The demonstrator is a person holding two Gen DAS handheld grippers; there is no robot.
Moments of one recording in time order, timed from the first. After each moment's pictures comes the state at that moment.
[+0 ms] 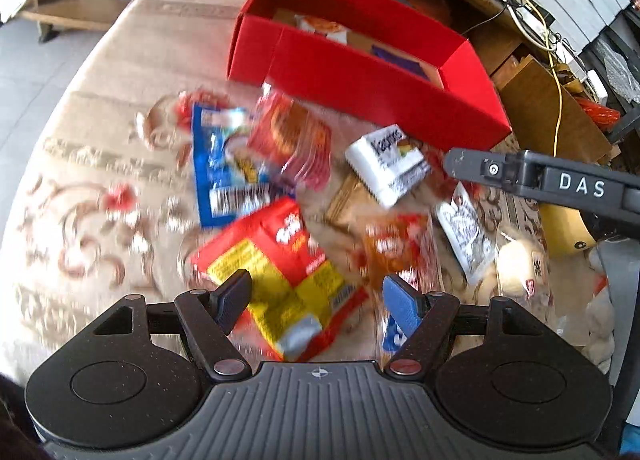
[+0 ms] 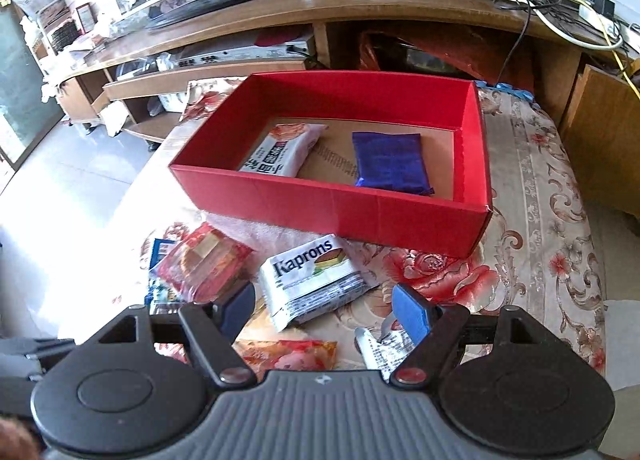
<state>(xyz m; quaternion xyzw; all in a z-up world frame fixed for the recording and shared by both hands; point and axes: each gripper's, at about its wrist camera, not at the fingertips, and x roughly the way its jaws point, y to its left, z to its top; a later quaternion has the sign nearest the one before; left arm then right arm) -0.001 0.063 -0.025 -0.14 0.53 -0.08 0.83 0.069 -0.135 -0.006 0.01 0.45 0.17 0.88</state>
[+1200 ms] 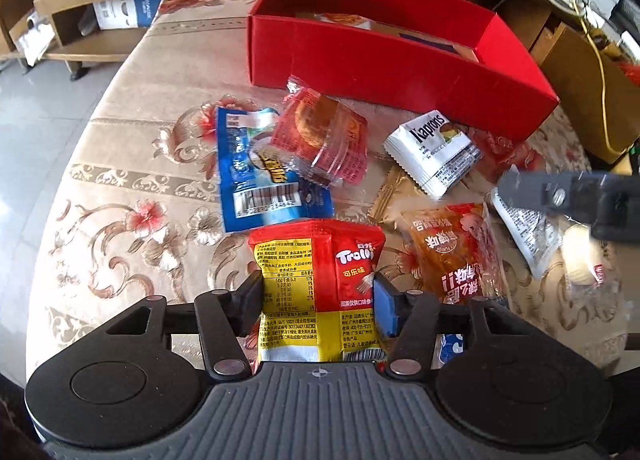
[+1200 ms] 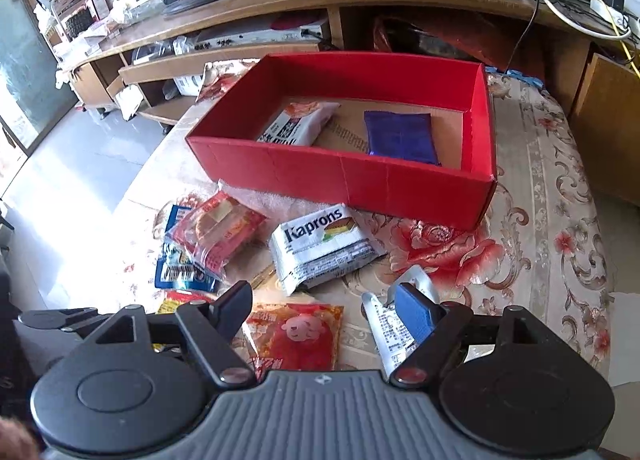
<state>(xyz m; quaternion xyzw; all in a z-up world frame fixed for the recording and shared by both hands) 0.006 0.045 -0.042 -0.05 0.53 -0.02 0.85 0.052 -0.138 -0.014 0.01 0.47 0.19 0.86</state>
